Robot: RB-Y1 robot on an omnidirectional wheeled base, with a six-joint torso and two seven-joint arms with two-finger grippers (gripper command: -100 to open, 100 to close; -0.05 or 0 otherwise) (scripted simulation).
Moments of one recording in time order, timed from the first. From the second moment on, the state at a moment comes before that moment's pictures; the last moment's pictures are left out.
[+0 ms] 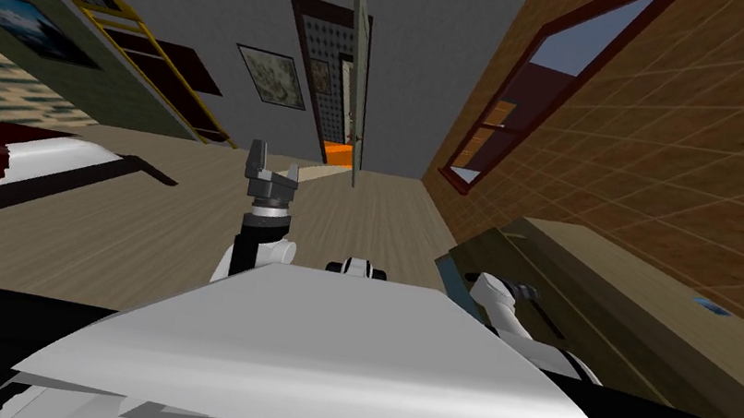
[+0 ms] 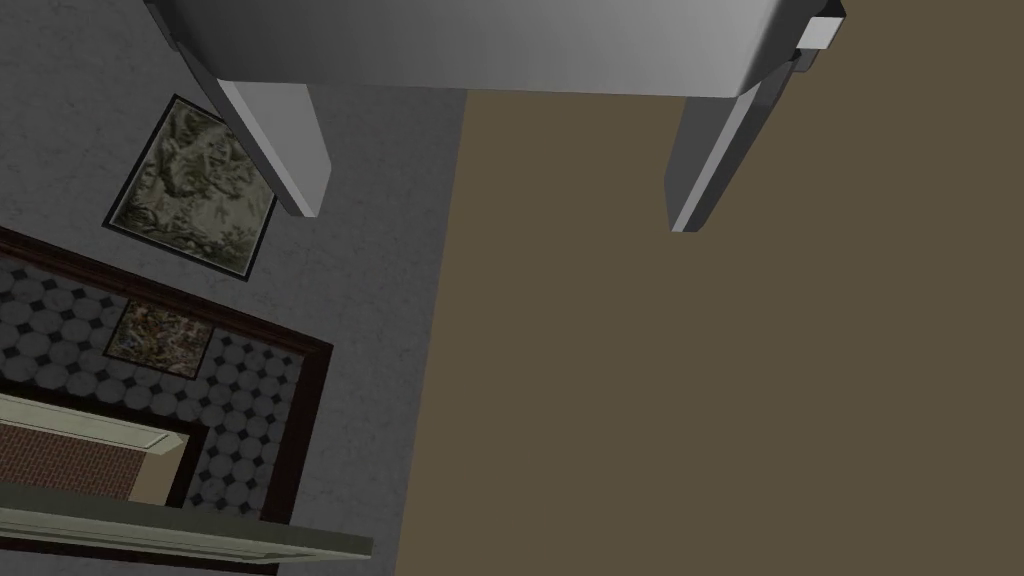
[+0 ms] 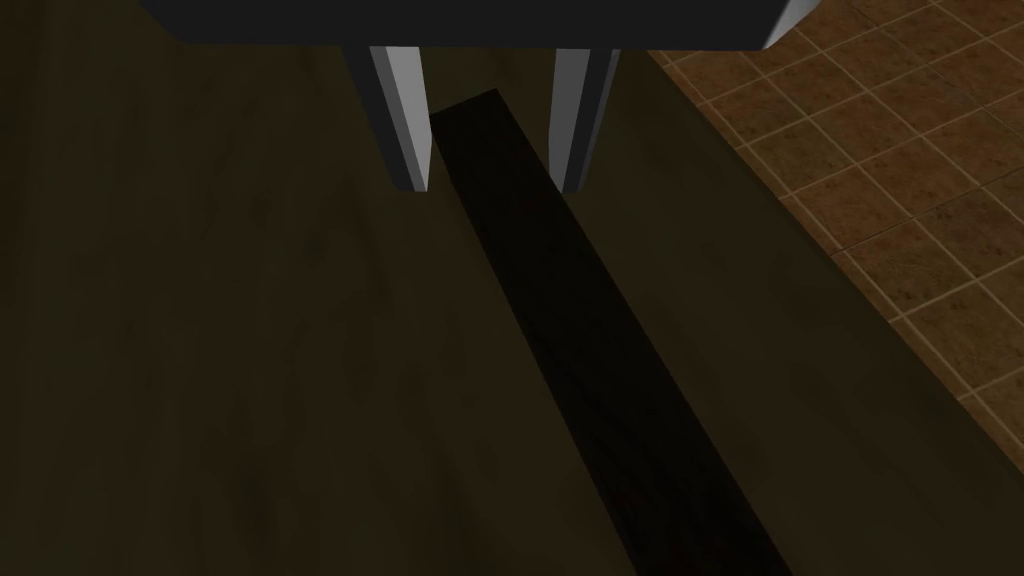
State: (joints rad) left arm 0.48 0.03 0.00 -2.38 -0.05 -0.38 0.16; right arm -0.03 -0.72 -0.15 -0.74 1.07 0.78 0.61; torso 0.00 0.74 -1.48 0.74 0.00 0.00
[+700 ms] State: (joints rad) left arm 0.48 0.03 0.00 -2.38 -0.05 -0.38 0.16; right arm 0.06 -0.78 -0.24 -0.71 1.01 0.77 0.59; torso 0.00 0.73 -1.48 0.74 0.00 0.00
